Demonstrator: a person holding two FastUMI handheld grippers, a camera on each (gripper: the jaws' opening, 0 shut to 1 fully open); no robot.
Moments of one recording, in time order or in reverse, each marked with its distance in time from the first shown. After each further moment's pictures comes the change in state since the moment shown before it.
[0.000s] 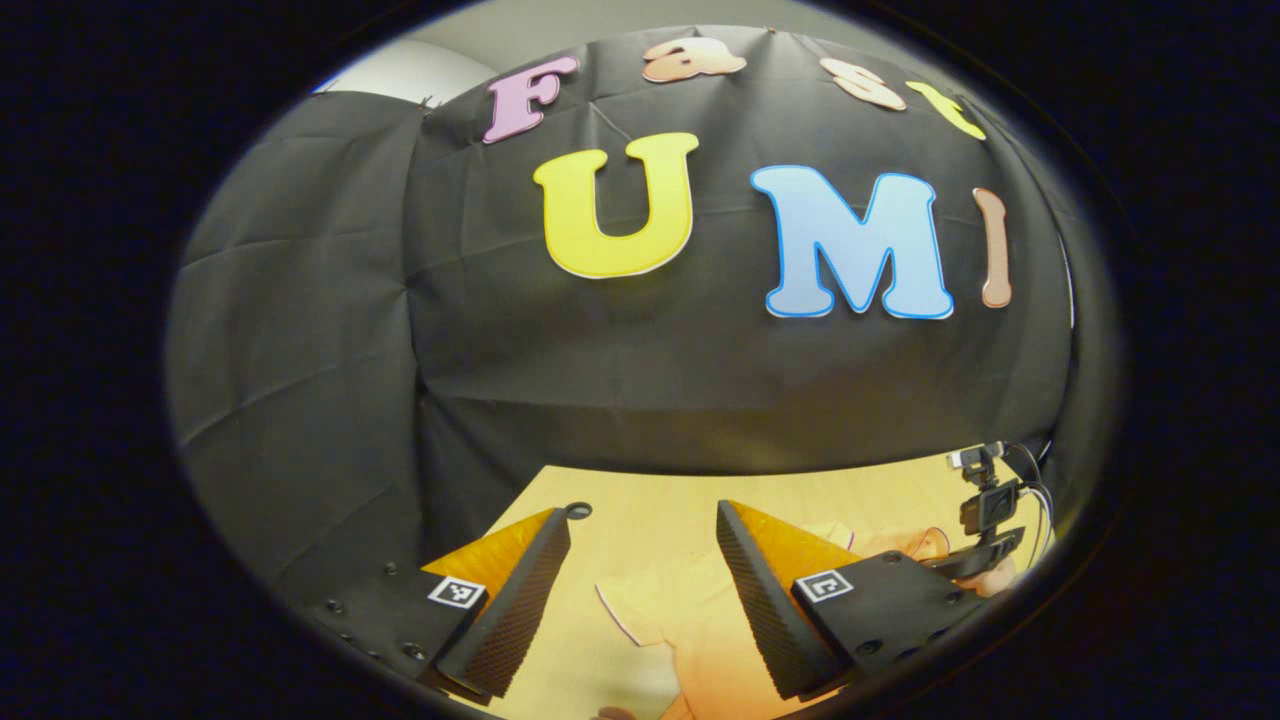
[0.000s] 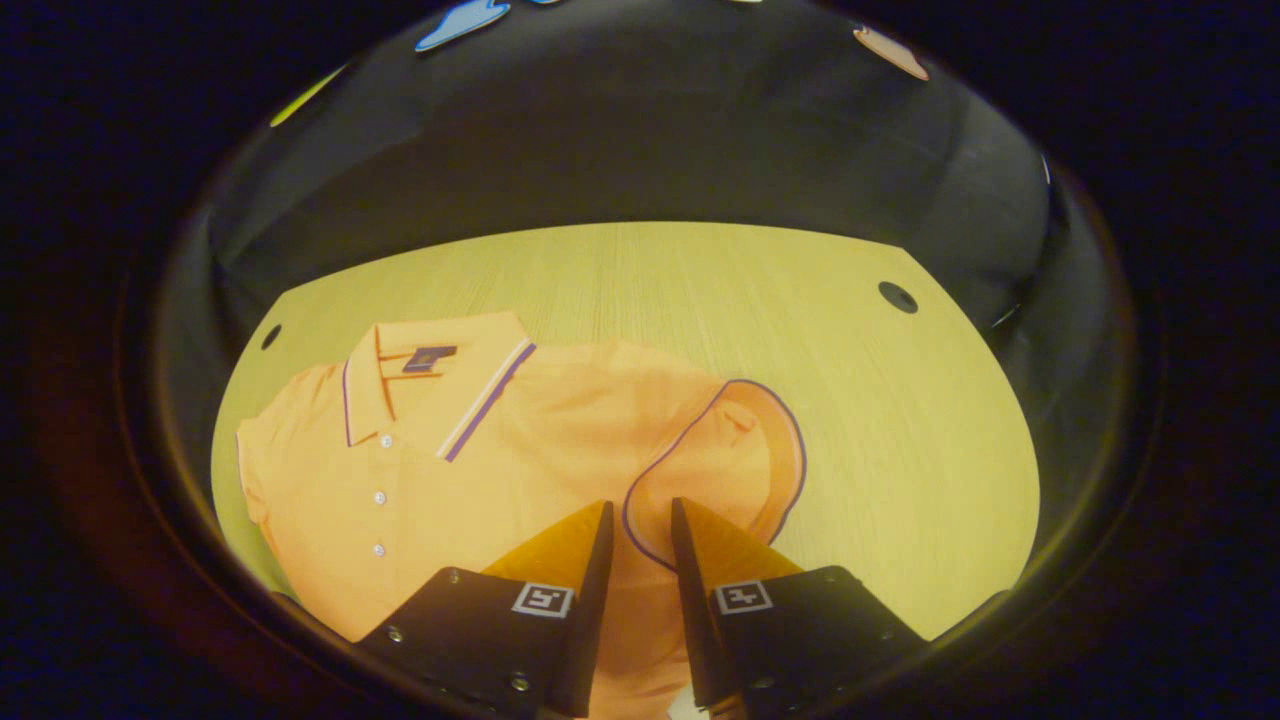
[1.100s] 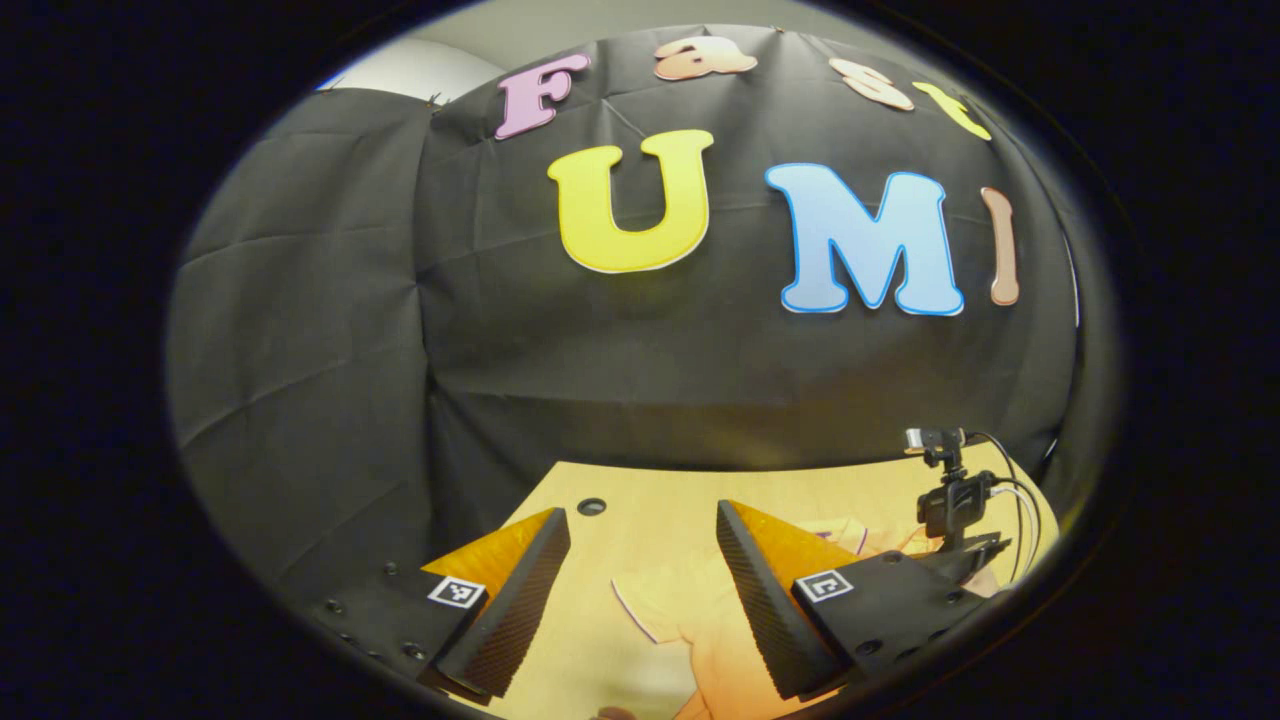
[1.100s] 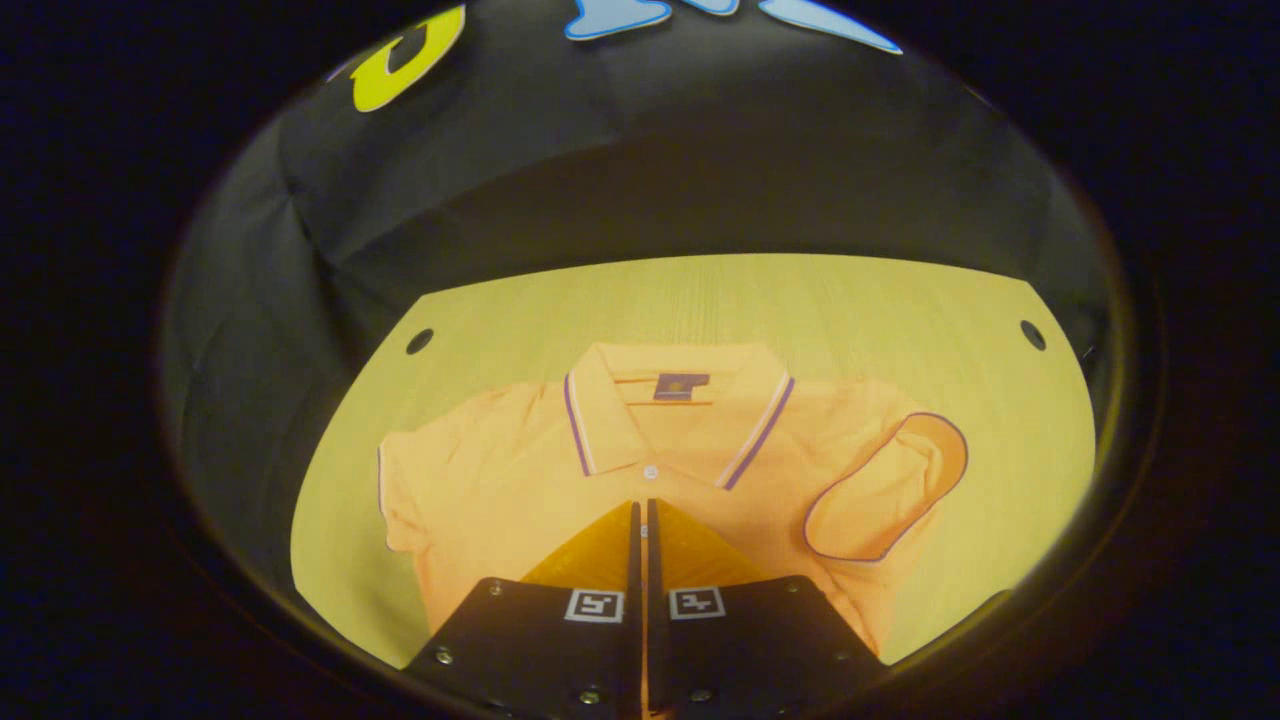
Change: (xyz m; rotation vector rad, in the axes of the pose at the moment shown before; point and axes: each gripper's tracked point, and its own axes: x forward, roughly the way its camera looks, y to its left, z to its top) left arm -0.002 0.026 -0.010 -0.004 0.003 0.018; right arm -0.036 0.152 0.026 -0.050 -0.060 0.275
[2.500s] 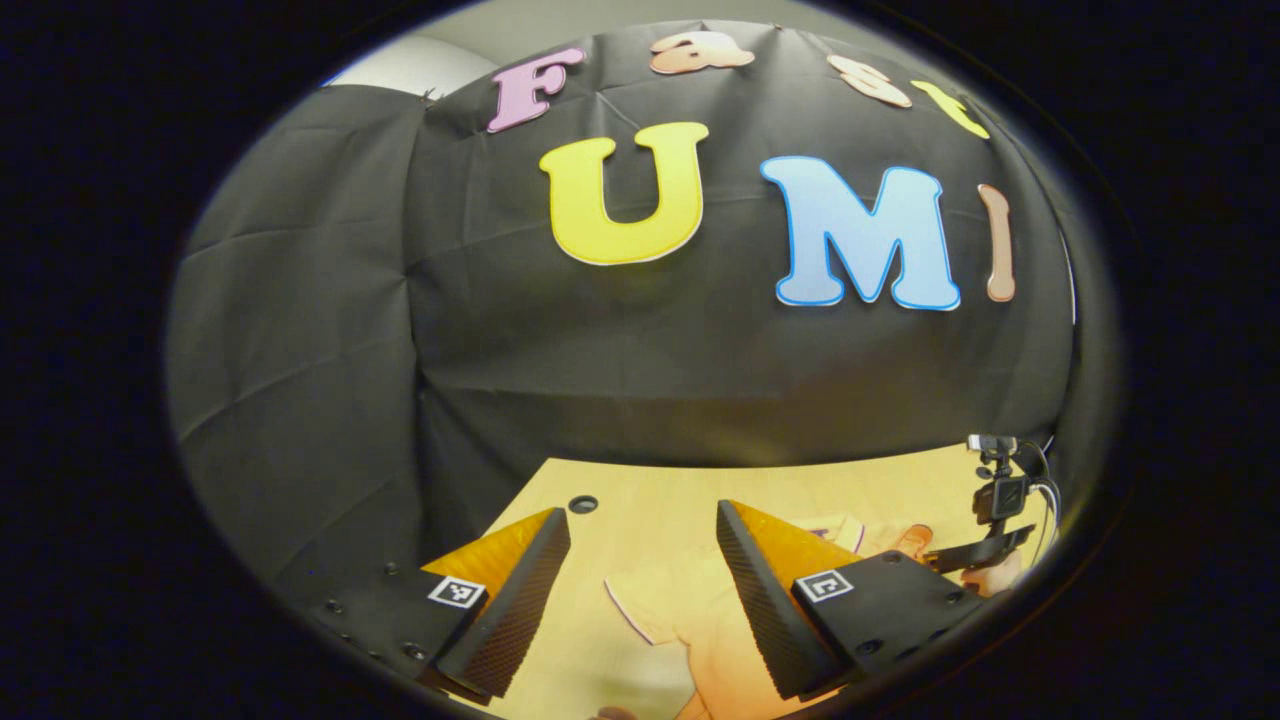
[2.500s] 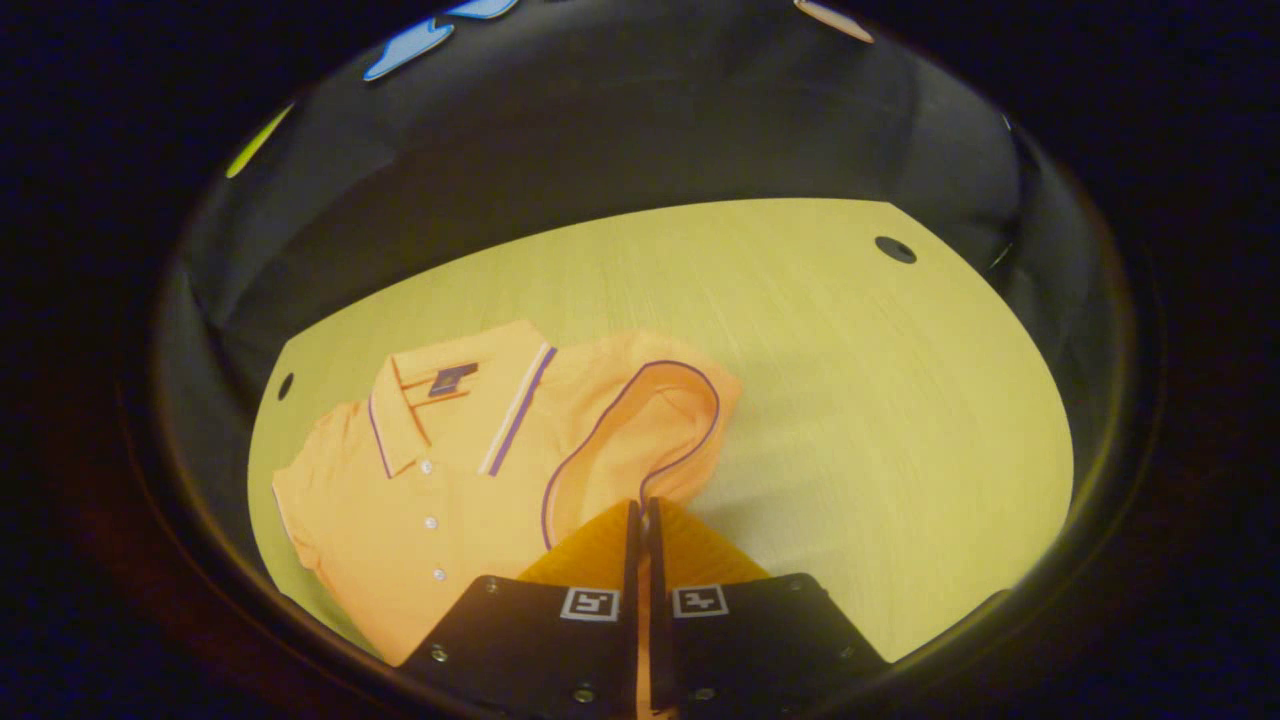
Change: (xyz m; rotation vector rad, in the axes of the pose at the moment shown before) left arm 0.016 -0.004 -0.010 -0.009 0.013 -0.031; right arm -0.009 -0.114 -0.022 0.234 0.032 -0.189
